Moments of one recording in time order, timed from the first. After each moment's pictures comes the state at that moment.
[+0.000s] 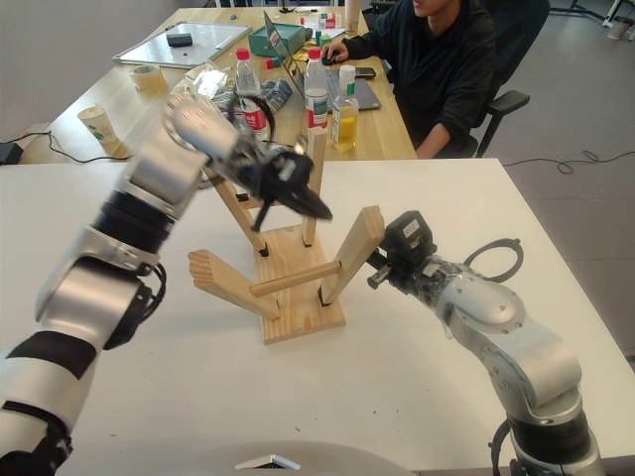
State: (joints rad) left arm -1.17 0.48 -0.34 0.45 -0.08 0.09 -1.51; right arm -0.09 -0.59 -0.01 -0.74 0.57 0.86 0.27
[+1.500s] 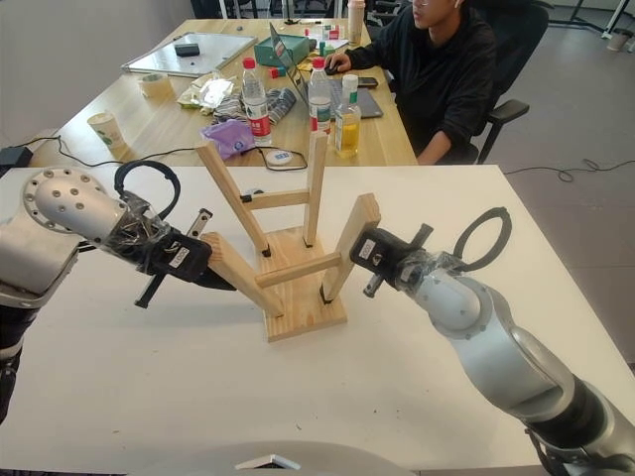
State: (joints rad) left arm -0.63 0.96 -0.34 -0.27 -0.16 0.25 -1.57; right arm -0.28 -0.84 0.45 -0.82 -0.01 0.90 0.36
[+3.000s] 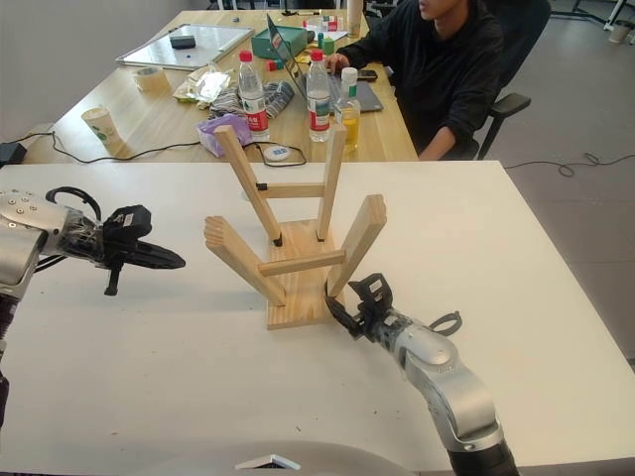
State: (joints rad) left arm -0.56 0.98 -0.20 0.28 -0.15 0.31 -1.50; right arm 0.13 -0.32 0.20 -0.47 0.27 0.62 0.35
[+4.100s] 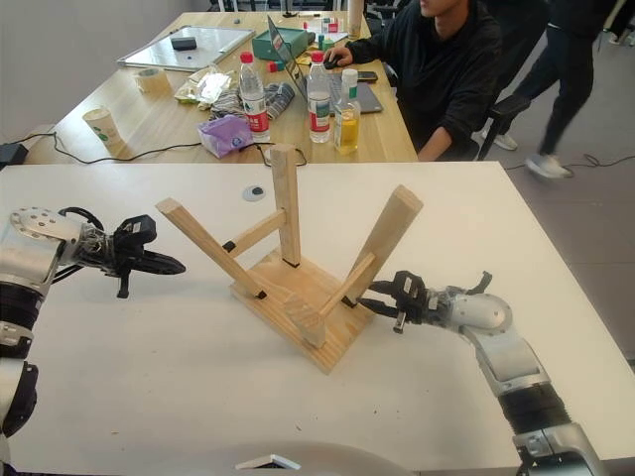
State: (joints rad) left arm -0.62 0.87 -0.22 0.63 -0.05 0.20 -1.47; right arm -0.12 -0.65 0.18 0.11 0.23 -0.07 1.01
